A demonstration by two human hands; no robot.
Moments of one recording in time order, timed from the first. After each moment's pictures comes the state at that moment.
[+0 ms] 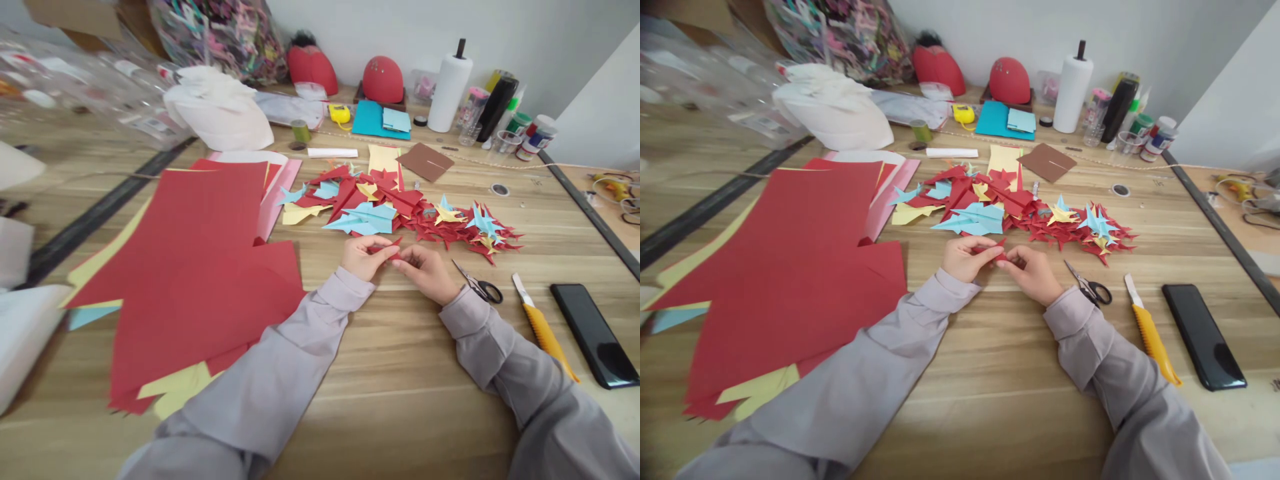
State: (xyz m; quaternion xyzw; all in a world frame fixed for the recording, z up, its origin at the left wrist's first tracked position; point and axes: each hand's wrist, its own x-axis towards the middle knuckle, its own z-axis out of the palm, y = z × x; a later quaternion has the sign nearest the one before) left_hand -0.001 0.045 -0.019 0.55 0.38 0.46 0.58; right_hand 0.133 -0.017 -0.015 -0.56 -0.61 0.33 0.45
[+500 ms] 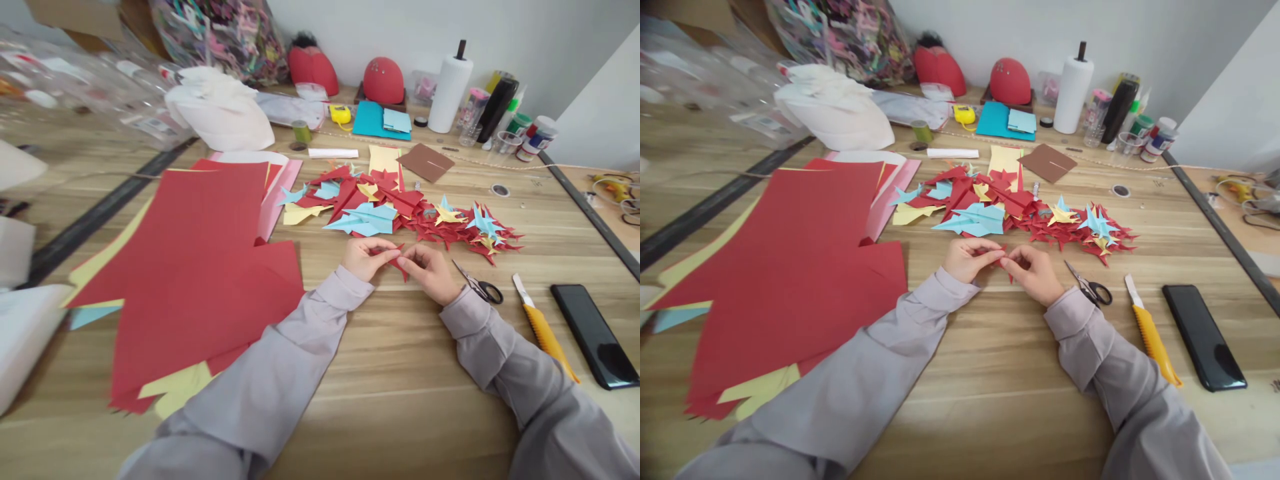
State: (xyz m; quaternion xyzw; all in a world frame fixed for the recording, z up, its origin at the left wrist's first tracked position) left_hand -0.005 0.048 -0.020 0.60 0.35 0.42 0.59; right_hand 0.132 -0.020 -0.010 -0.56 -0.58 0.37 0.47
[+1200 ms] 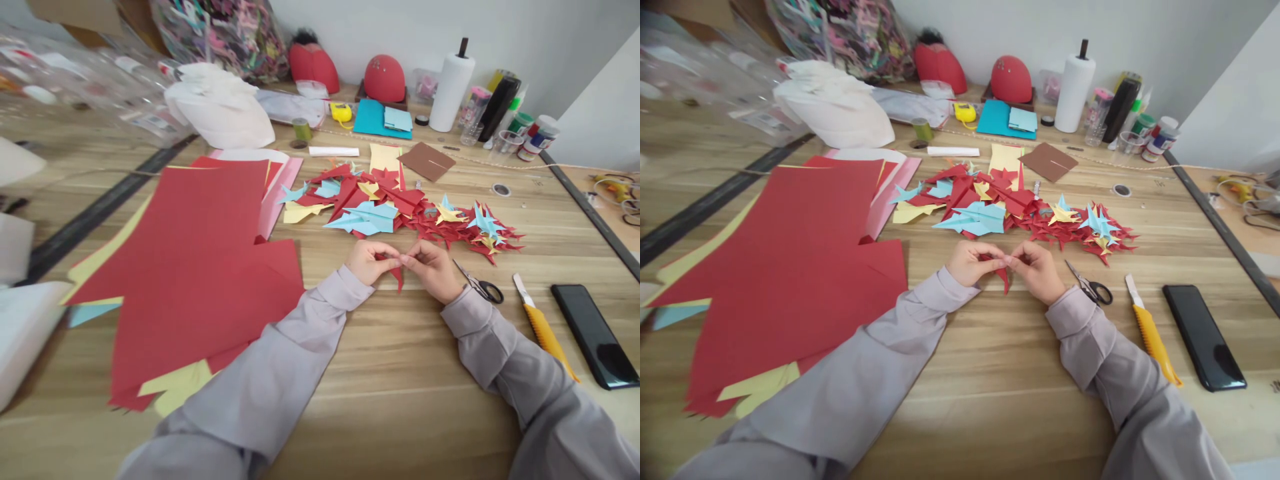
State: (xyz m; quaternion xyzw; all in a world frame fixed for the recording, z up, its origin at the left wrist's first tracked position) left_hand -0.007 0.048 -0.017 0.65 0.30 0.36 0.59; right_hand 0.135 -0.017 -0.013 -0.52 -0.58 0.36 0.52
